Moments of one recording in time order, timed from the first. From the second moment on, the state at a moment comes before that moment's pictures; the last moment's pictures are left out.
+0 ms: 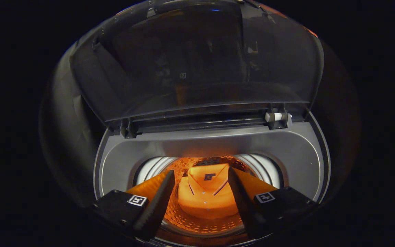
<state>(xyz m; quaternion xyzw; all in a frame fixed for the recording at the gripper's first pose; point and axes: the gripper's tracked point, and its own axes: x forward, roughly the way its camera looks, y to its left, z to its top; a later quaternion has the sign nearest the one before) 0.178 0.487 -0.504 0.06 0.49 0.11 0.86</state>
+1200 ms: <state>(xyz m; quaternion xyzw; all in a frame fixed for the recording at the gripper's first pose) 0.194 0.466 -0.281 0.10 0.30 0.17 0.93</state>
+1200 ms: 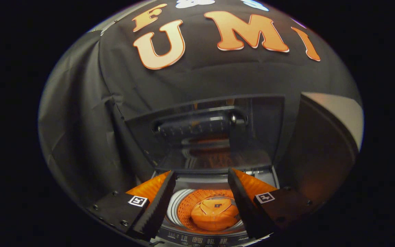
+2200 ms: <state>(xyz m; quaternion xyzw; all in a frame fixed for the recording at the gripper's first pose) 0.373 0.454 -0.238 0.04 0.26 0.10 0.96</state>
